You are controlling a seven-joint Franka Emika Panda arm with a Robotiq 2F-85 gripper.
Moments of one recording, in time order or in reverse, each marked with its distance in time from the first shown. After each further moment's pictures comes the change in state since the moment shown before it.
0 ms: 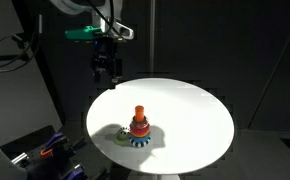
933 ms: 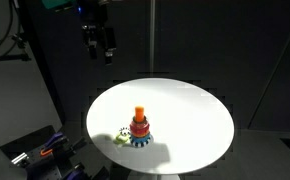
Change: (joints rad) arm -0.024 -0.220 -0.017 0.015 0.050 -0.020 0.001
